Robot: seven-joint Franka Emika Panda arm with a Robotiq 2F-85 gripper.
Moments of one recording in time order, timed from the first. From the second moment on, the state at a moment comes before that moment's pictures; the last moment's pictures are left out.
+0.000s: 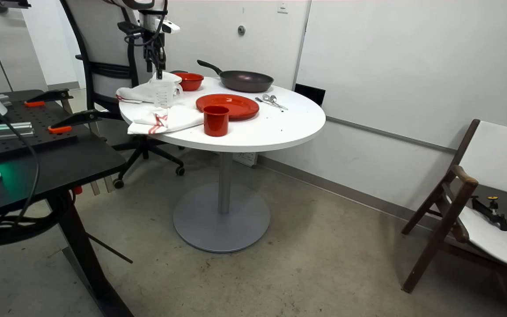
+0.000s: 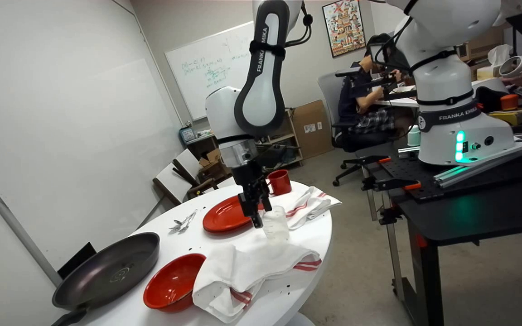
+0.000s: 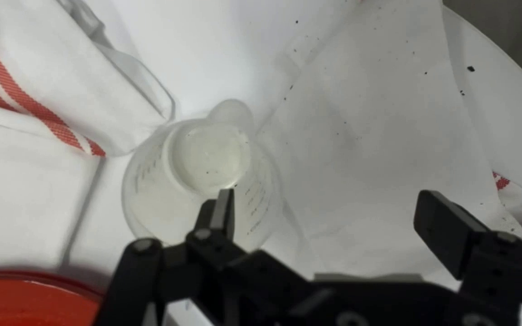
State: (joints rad) arm 0.12 0.46 0.10 -2.22 0.11 2.67 0.26
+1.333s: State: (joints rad) arm 0.12 0.60 0.09 -2.09 0.11 2.67 0.26
